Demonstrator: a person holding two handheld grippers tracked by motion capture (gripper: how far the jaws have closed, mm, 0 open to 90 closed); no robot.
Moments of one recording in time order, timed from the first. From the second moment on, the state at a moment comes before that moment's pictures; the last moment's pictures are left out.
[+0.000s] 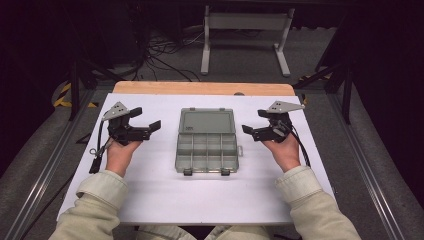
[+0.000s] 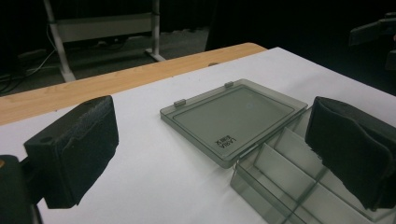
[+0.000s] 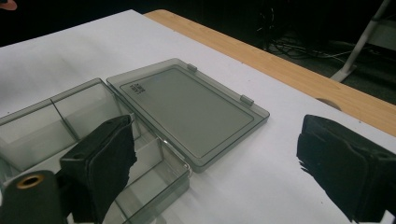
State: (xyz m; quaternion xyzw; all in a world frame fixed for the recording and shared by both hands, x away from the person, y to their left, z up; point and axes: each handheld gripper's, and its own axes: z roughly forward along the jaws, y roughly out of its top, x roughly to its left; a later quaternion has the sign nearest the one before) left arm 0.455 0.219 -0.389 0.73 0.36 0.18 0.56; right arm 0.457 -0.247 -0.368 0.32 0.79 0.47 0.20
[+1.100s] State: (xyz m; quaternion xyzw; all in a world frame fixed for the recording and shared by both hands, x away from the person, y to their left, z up) left arm 0.505 0.182 -0.409 0.76 0.36 0.17 0.52; right arm 0.503 -0.227 -0.383 0.33 0.81 0.45 0.20
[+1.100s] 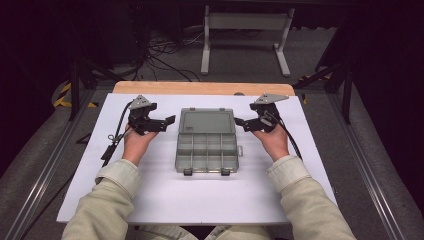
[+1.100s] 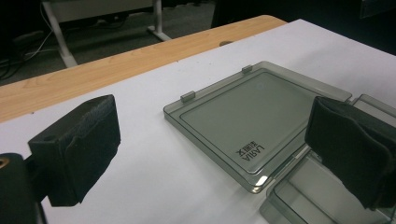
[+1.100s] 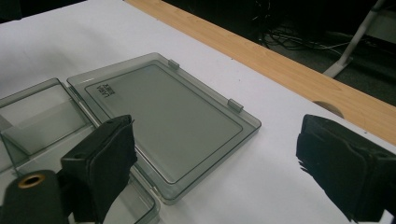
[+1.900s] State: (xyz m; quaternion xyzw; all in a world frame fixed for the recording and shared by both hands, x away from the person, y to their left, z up) left arm 0.505 0.176 -0.416 0.79 0.37 0.14 0.47; right arm 0.507 -0.225 -0.394 0.33 0.83 0.41 0.17
